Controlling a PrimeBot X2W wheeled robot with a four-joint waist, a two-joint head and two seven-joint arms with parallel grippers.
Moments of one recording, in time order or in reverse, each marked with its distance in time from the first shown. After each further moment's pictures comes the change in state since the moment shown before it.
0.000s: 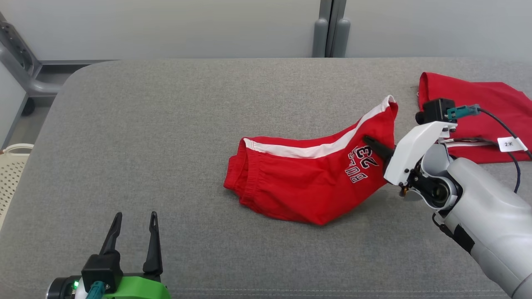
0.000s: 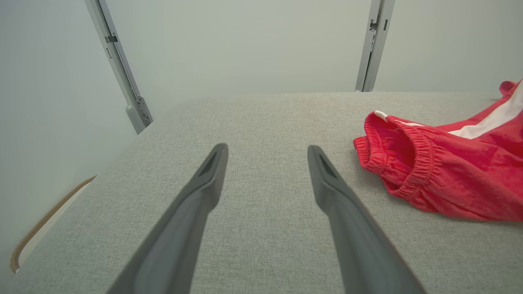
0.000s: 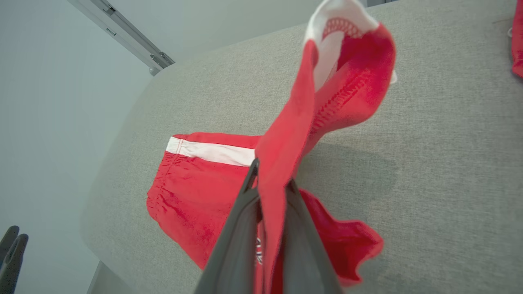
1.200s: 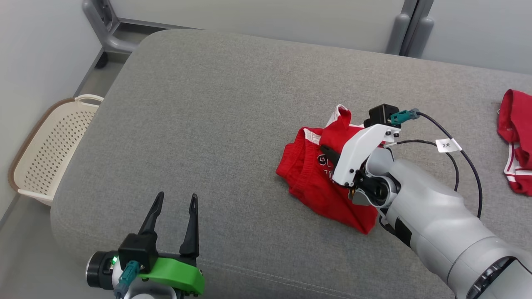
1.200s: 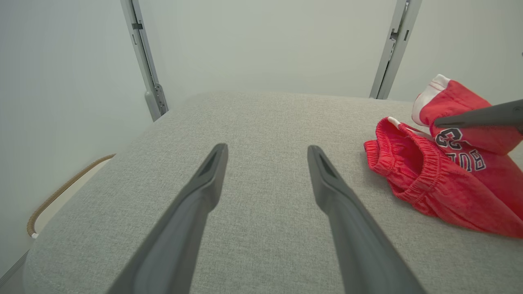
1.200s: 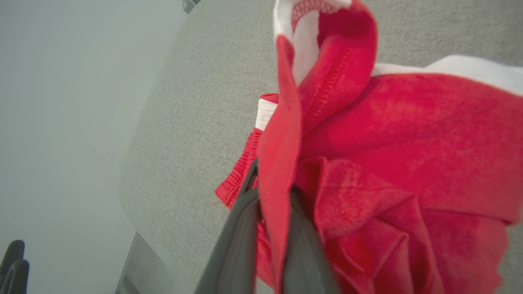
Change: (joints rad) left arm -0.088 -0.015 -0.169 0.033 -0.067 0.024 0.000; right arm -0.148 0.274 0.119 0.356 0.103 0.000 -0.057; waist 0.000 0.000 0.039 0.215
